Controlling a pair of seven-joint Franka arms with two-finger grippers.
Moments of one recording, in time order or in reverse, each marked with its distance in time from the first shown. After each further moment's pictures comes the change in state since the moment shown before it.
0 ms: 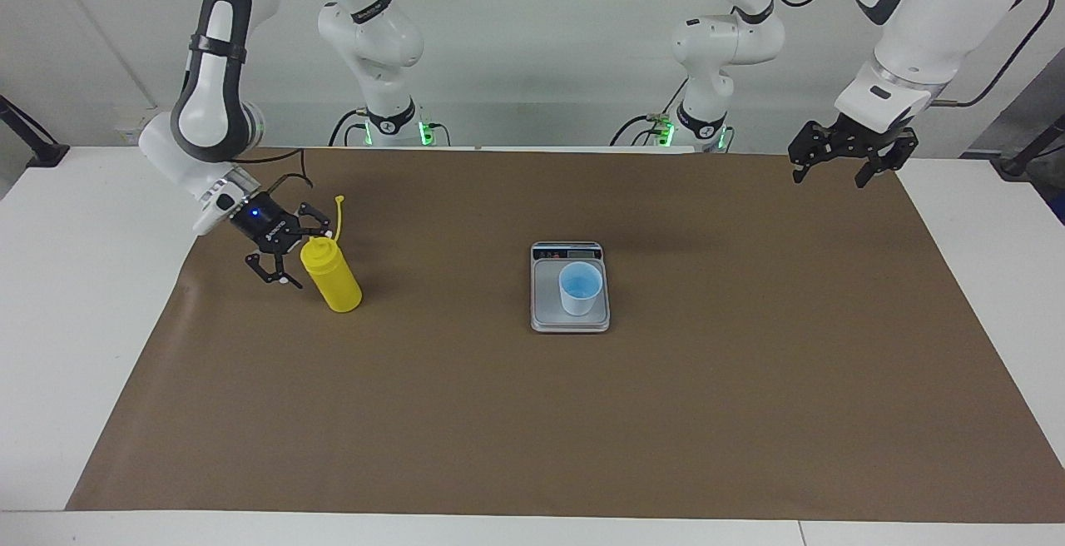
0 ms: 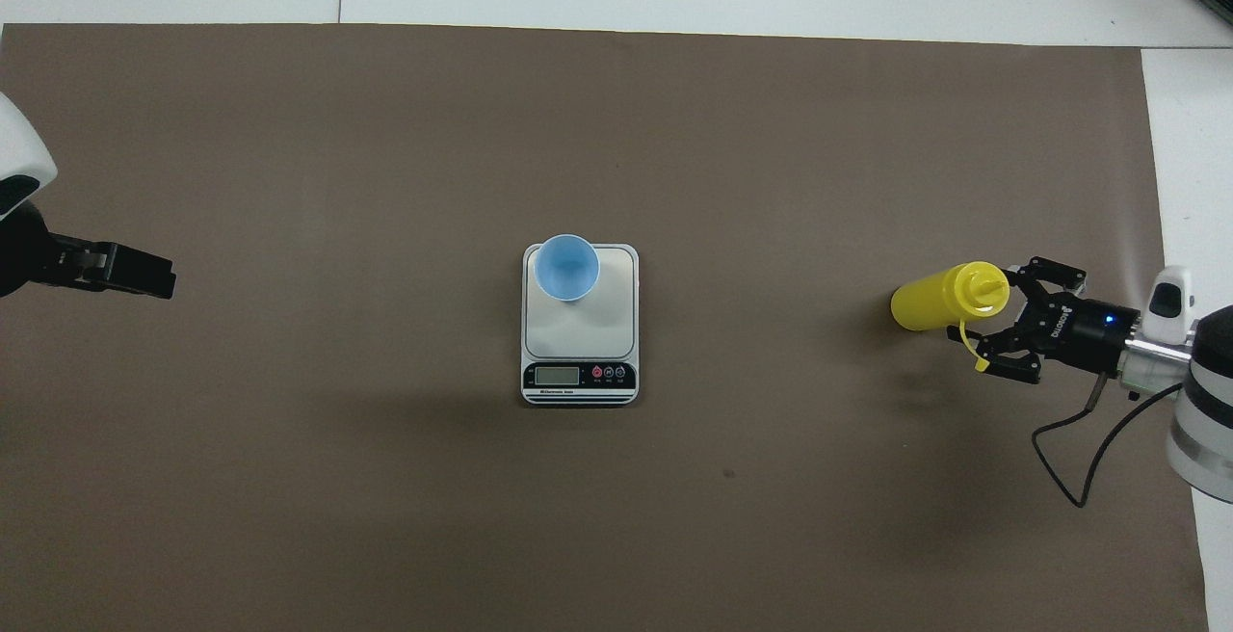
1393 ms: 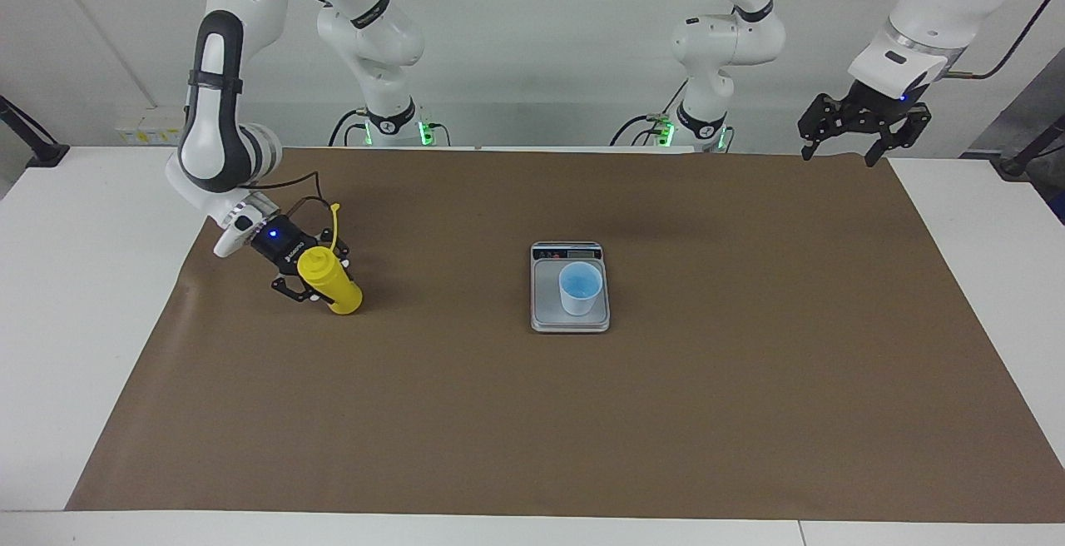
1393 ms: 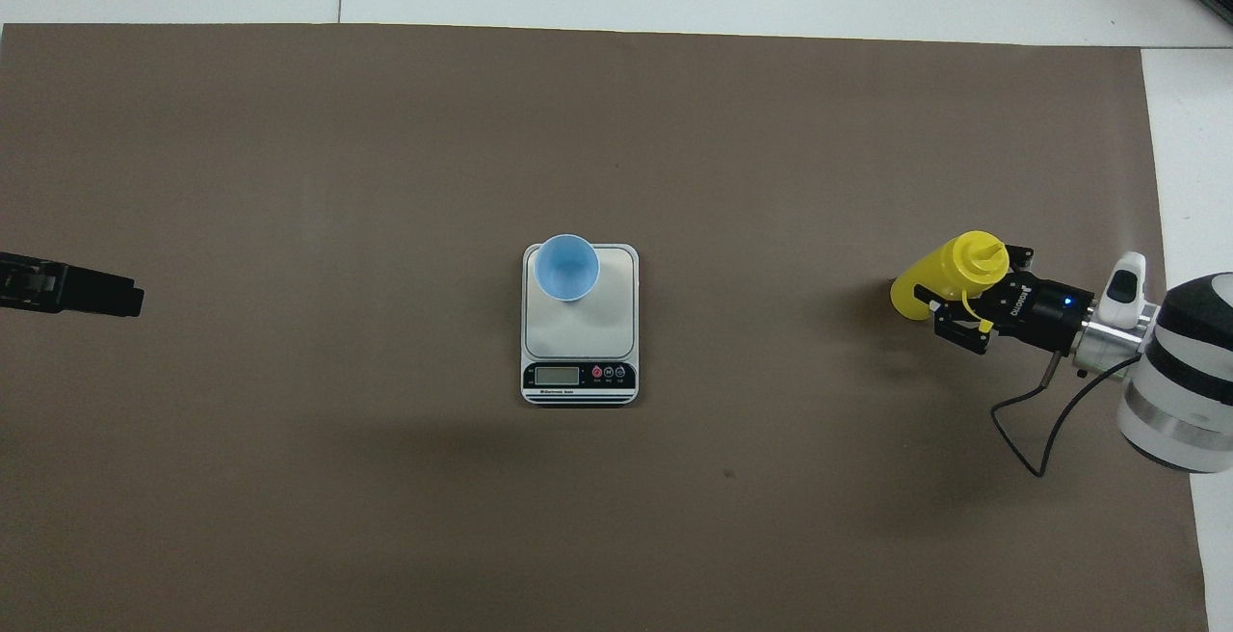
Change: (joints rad) left arm -0.047 -0.063 0.065 0.002 -0.033 -0.038 0.021; right arm 0.048 0.095 0.007 0.058 0.181 -0.006 -0.118
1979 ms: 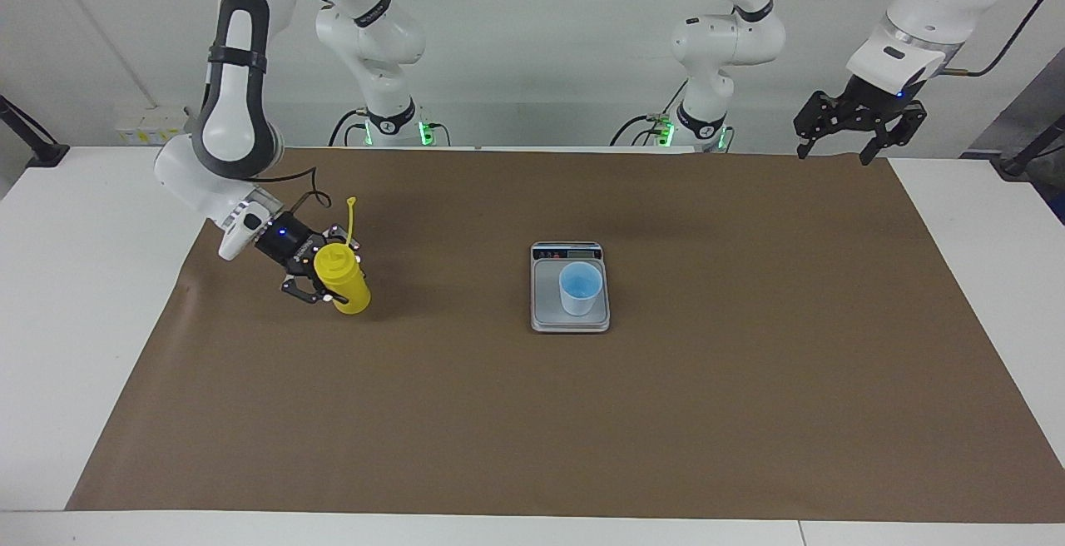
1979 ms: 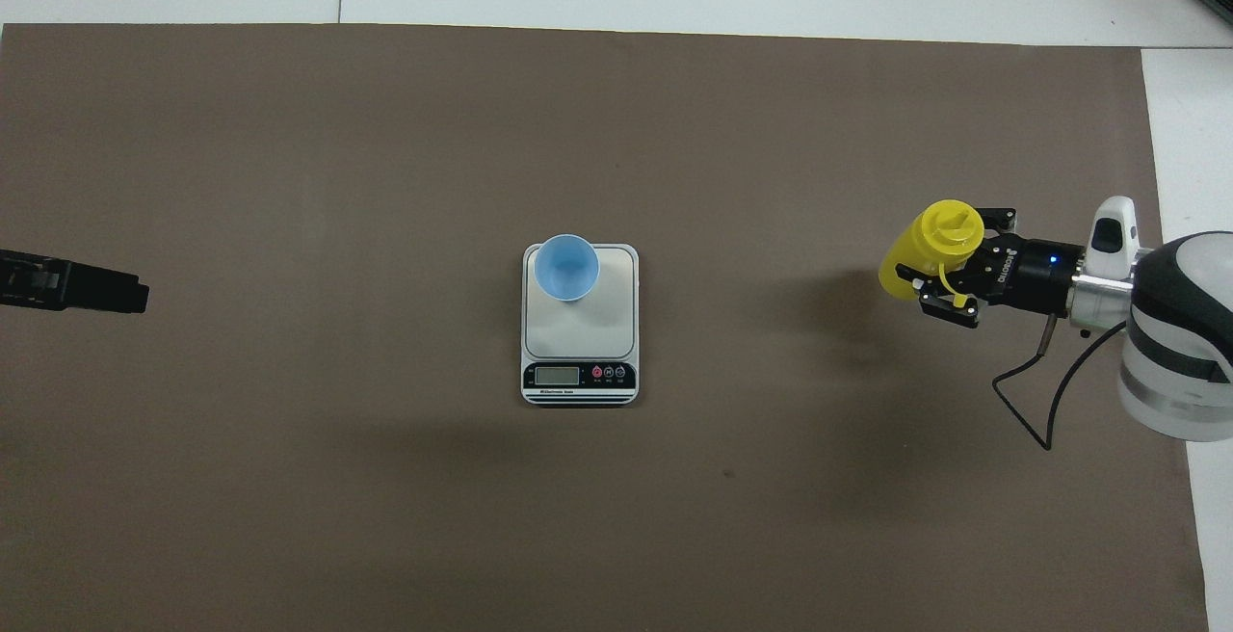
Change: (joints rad) left arm 0.000 -0.002 -0.003 0.000 -0.004 0.014 -0.007; right arm 0.104 -0.037 0.007 0.124 -0.251 0.000 0.214
